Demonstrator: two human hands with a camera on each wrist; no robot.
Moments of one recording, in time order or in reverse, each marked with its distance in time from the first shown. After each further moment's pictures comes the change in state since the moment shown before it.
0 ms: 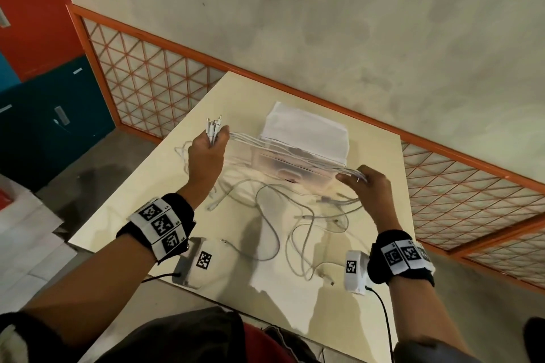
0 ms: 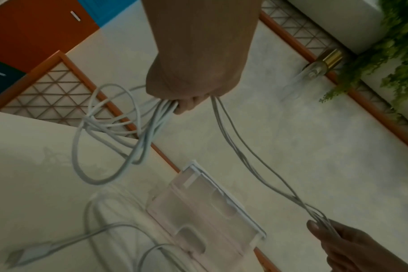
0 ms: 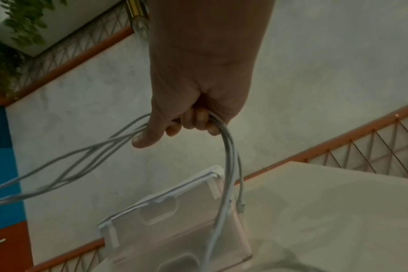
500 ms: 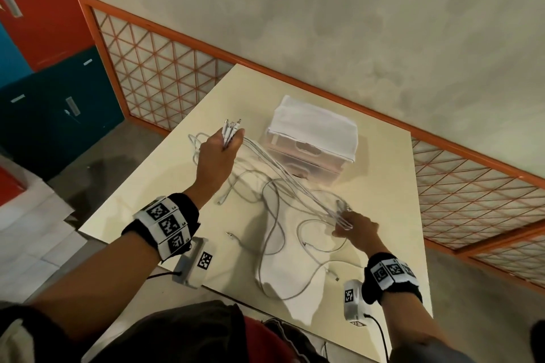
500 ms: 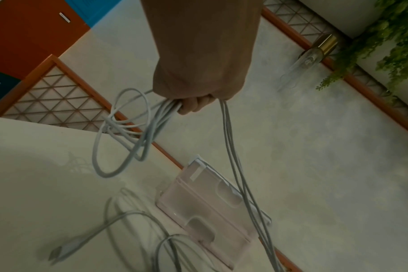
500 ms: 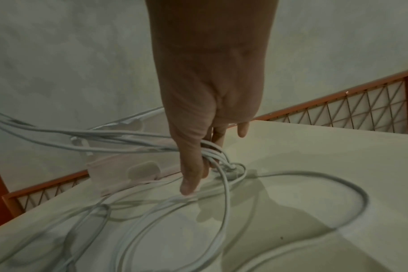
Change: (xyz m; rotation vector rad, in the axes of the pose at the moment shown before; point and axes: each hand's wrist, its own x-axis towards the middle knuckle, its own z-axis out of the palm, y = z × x) left_hand -0.002 -0.015 -0.002 0.224 -0.089 0.141; right_hand -0.040 0.080 0.032 -0.675 -0.480 0.299
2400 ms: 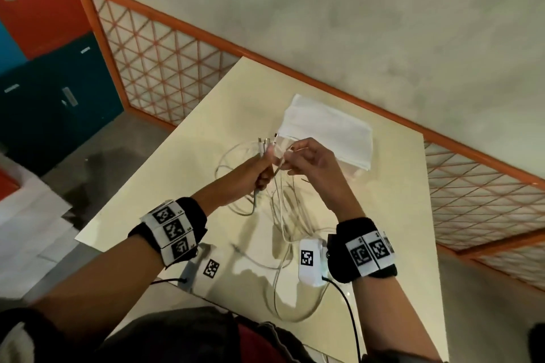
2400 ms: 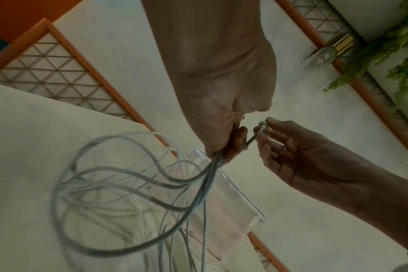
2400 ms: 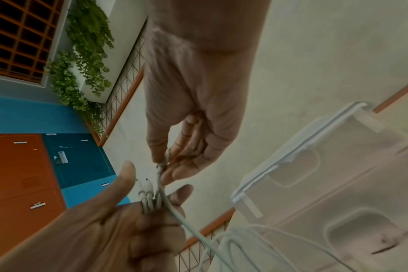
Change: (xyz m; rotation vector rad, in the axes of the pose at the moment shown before) left_hand 0.007 -0.009 0.020 -0.373 -0.815 -0.255; right_hand -0.010 -0.188 -0.064 1.066 -0.029 -0.496
